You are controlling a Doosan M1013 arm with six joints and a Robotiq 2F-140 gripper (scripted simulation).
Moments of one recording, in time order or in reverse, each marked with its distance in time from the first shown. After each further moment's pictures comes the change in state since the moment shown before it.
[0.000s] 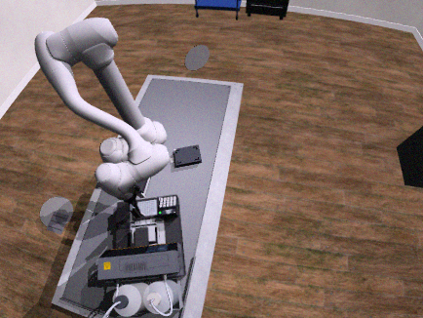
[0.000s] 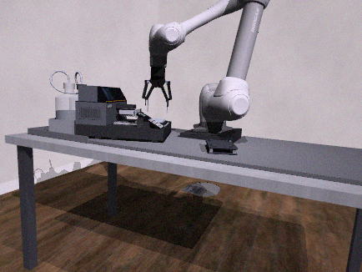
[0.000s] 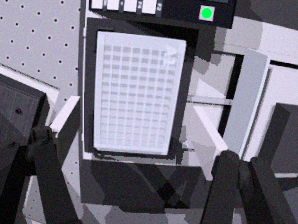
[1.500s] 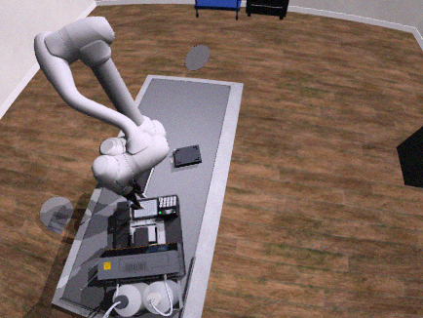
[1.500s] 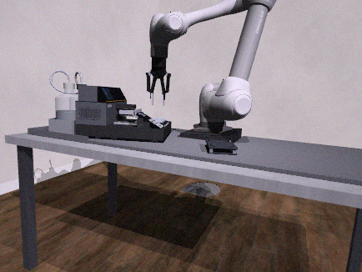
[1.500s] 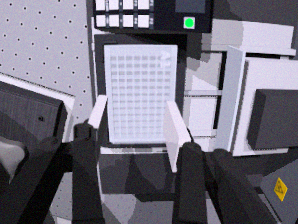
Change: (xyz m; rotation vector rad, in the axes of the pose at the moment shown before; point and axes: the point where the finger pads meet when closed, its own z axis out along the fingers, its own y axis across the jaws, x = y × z) arm 0.015 -0.006 -0.046 0.004 0.008 0.105
